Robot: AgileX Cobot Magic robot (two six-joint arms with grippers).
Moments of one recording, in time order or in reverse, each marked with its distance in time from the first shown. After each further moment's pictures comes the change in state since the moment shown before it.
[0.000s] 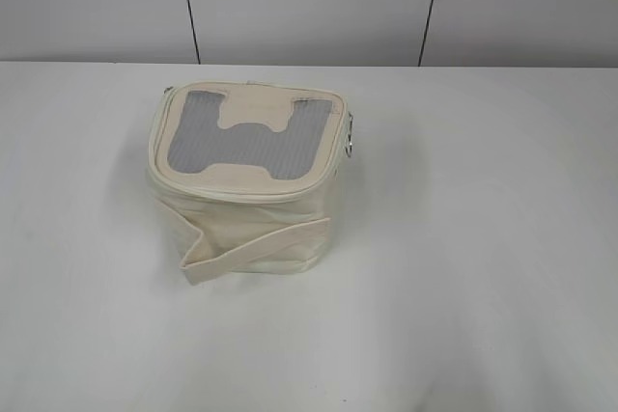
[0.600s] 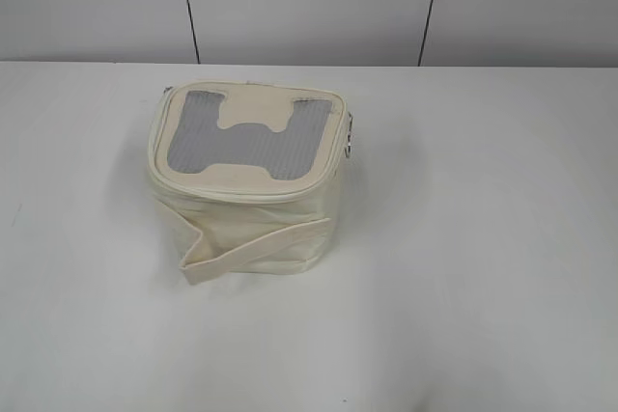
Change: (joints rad) left arm 0.000 0.000 0.000 0.000 0.000 0.000; right arm 0.000 0.085 -0.023 0.164 -0.017 -0.158
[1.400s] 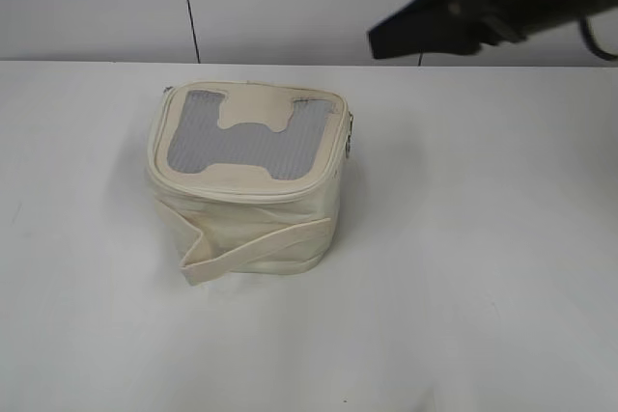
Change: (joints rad) left arm -0.028 0.000 0.000 -0.001 0.000 0.000; right arm 0.123 1.456 -0.620 0.982 -0.249 -1.069
